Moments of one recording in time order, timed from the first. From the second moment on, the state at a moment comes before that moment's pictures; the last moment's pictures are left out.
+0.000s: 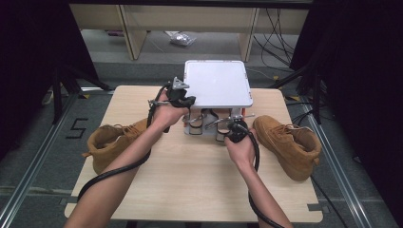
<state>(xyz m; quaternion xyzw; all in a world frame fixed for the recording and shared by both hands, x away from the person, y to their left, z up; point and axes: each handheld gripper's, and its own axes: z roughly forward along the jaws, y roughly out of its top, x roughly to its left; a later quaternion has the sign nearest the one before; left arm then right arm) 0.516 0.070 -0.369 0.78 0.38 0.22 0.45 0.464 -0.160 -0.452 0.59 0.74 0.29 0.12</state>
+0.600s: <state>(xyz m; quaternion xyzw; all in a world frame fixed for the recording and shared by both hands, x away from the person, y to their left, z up) 0.516 0.070 -0.370 0.78 0.38 0.21 0.45 0.471 -0.164 -0.458 0.59 0.73 0.30 0.18</state>
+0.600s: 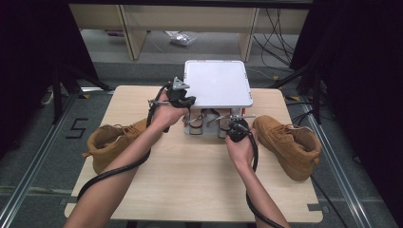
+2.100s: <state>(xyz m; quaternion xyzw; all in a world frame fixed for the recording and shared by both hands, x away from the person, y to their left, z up) 0.517 0.071 -0.369 0.78 0.37 0.22 0.45 0.495 -0.162 -0.477 0.59 0.71 0.33 0.22</state>
